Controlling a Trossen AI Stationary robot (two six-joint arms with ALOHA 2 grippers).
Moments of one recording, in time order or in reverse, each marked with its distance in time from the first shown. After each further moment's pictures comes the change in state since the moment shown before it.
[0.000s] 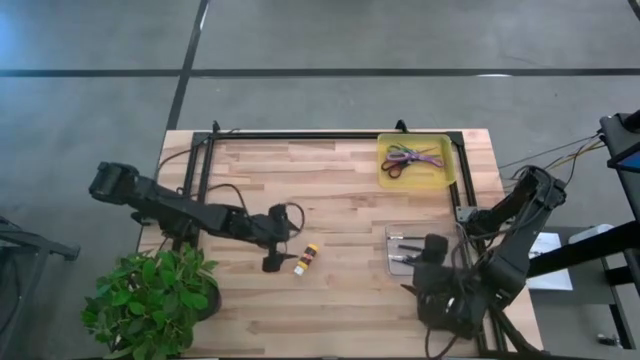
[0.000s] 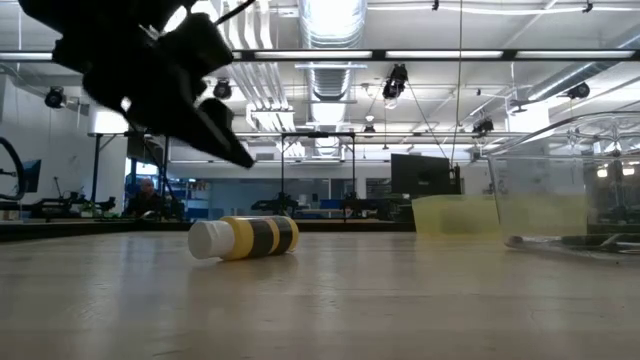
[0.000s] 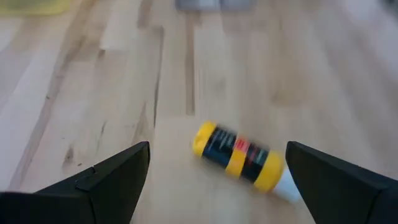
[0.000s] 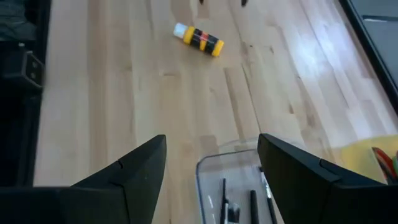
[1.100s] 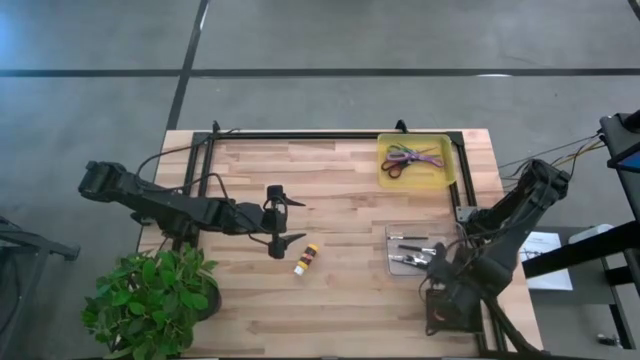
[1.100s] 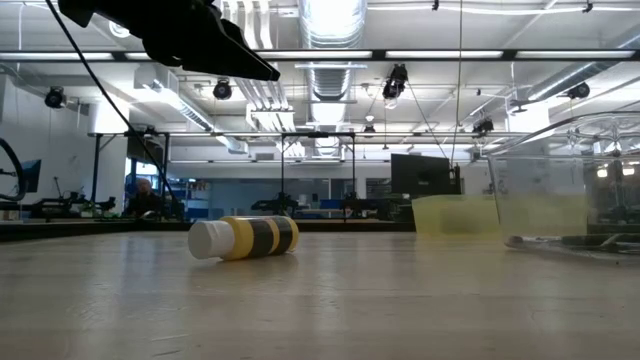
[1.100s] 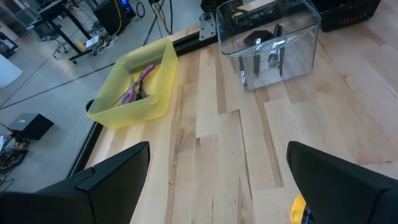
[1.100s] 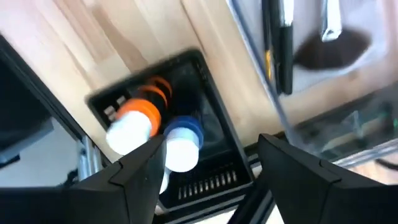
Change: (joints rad) left arm 0.000 -0.112 0.100 0.026 -0.260 0.374; right arm -0.010 -0.097 -0.321 -0.017 -0.792 0.496
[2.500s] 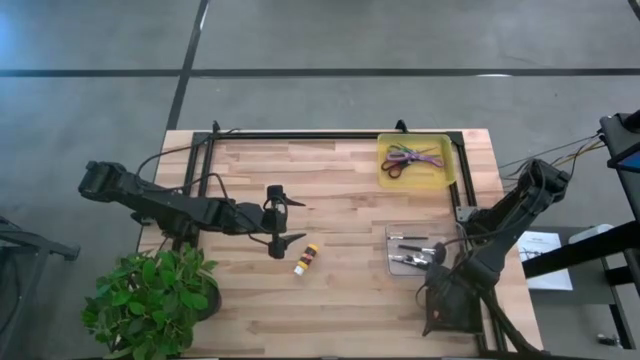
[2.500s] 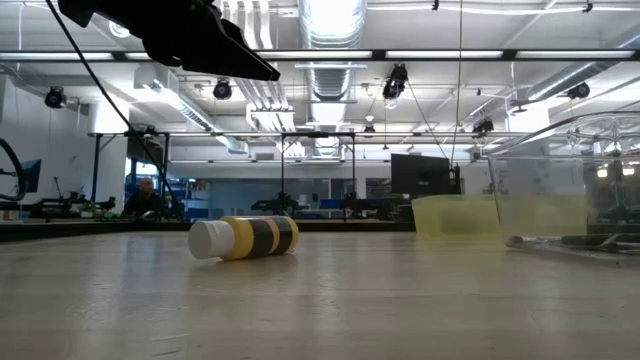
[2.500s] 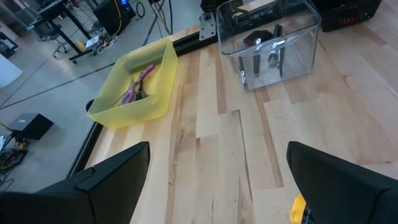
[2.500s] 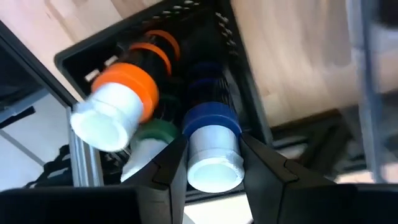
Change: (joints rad) left arm 0.000 0.000 0.000 0.000 0.000 0.000; right arm -0.015 -0.001 -0.175 0.200 -0.207 -0.040
